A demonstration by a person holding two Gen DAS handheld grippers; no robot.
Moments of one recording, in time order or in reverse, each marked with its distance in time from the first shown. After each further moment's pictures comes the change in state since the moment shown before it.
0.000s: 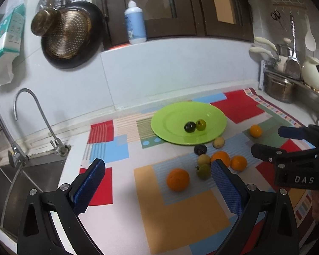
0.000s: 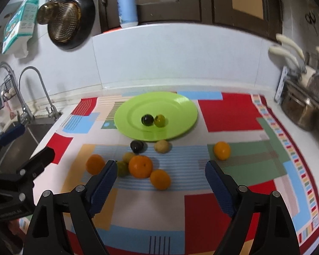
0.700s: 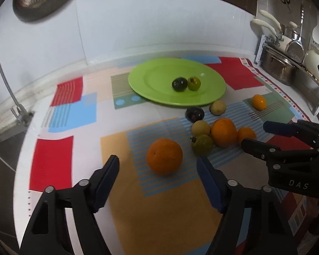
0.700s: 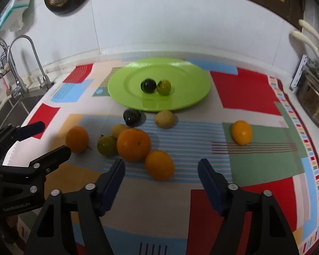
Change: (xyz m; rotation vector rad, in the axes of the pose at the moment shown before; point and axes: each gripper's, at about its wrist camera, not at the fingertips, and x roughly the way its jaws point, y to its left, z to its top) left arm 0.084 -0.003 -0.026 -0.058 0.252 -0.155; right arm 0.067 0.005 -0.015 -0.066 0.171 0.015
